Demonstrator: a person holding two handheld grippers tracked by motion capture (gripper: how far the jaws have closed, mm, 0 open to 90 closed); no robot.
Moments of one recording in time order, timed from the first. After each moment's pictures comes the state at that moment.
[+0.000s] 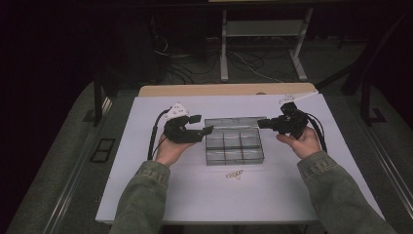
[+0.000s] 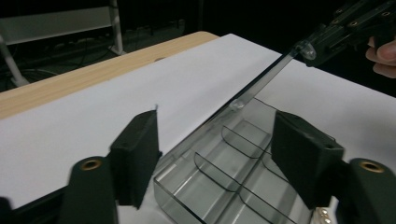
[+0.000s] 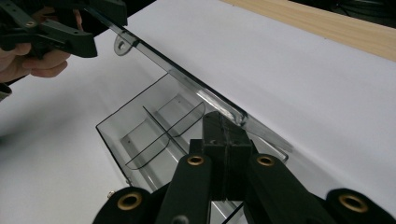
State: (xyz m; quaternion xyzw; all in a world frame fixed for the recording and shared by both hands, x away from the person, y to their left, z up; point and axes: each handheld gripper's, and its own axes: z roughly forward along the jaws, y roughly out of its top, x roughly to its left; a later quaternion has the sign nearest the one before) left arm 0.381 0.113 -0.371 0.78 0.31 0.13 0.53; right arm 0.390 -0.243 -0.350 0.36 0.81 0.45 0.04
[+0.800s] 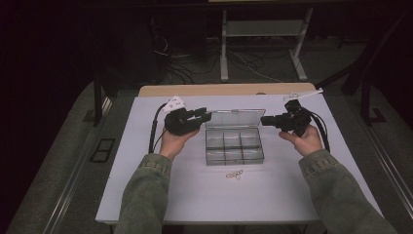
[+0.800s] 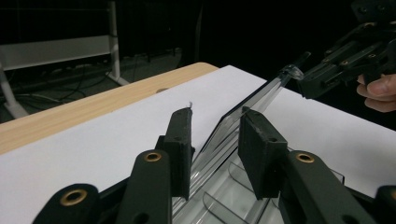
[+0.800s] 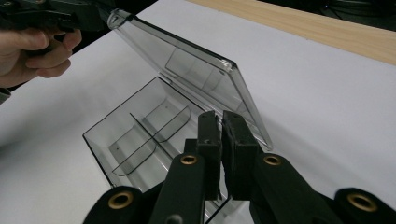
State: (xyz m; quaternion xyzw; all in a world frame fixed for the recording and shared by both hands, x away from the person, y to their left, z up) left arm 0.400 0.113 -0.368 0.74 0.29 0.13 0.59; right arm 0.398 -0.256 -0.353 0.38 0.80 0.46 0.05
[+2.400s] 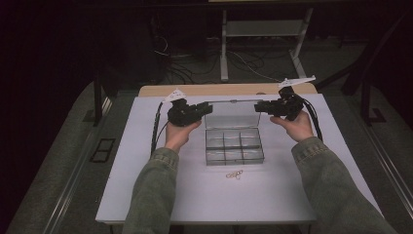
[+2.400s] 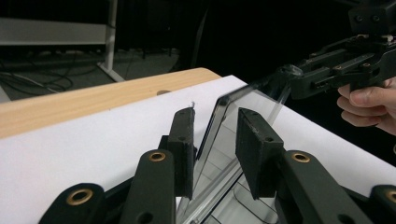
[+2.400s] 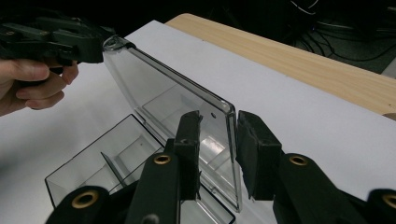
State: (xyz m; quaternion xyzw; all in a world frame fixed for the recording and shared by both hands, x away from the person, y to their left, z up) left arm 0.435 0.113 -0.381 0.71 0.34 0.07 0.61; right arm 0.442 -0.245 -0.347 0.38 0.79 0.48 0.07
